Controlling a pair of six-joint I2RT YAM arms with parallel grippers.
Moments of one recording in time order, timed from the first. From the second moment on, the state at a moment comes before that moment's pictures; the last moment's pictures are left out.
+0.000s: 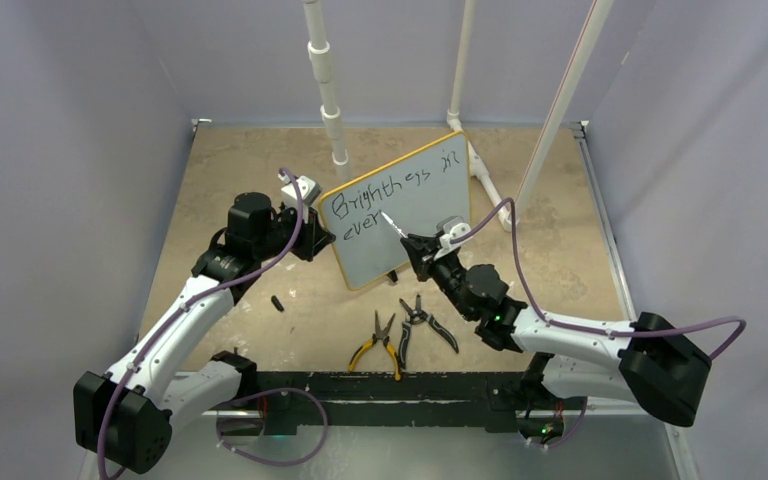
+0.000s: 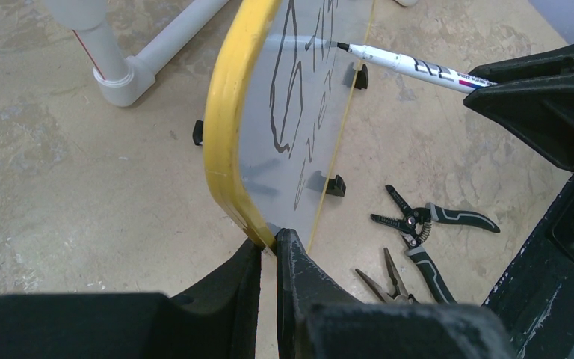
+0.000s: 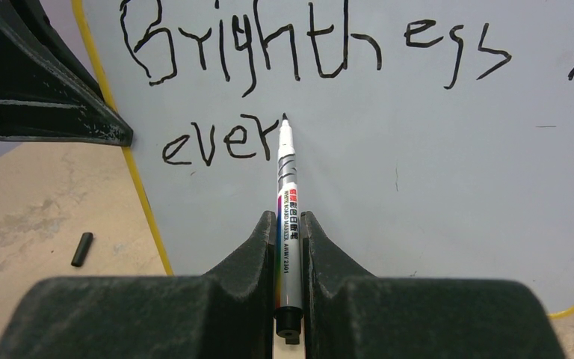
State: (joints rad) left arm -0.36 1.00 0.78 -0.22 0.42 -0.06; right arm 0.95 1.13 0.40 0.82 0.37 0.09
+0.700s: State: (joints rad) left arm -0.36 1.00 0.77 -0.22 0.42 -0.06; right arm 0.95 1.11 0.40 0.76 0.39 0.15
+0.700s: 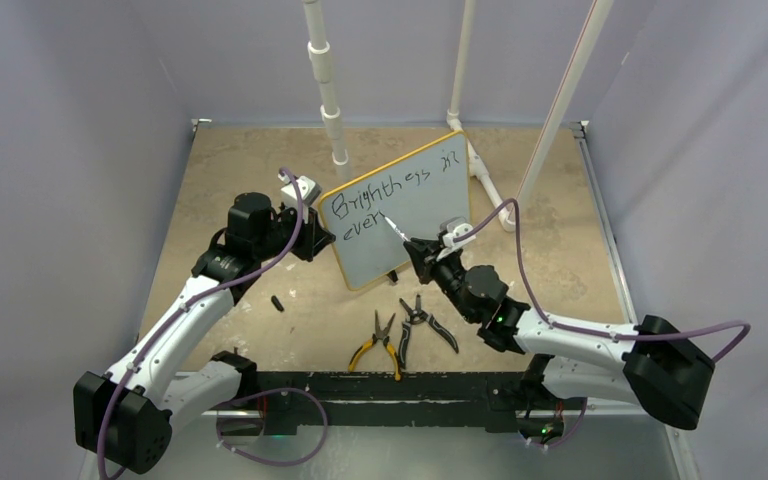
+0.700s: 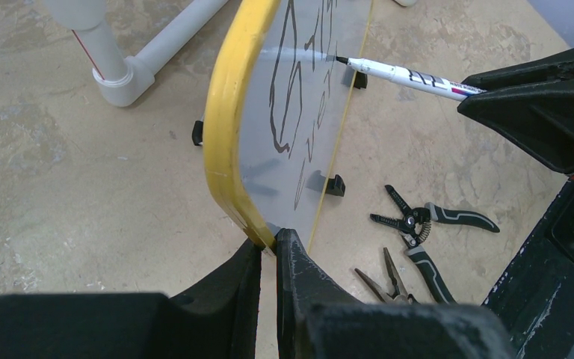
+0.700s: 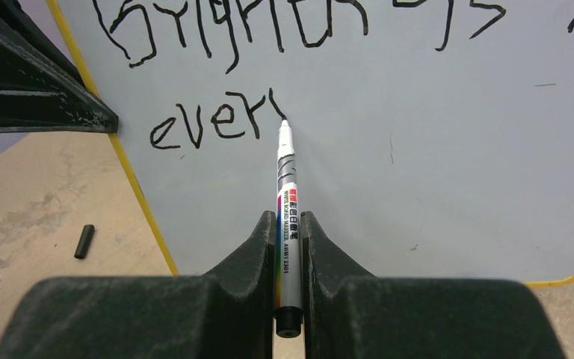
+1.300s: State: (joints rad) left arm -0.36 1.00 0.77 -0.22 0.42 -0.06; right arm 0.95 1.04 0.36 0.76 0.41 0.14
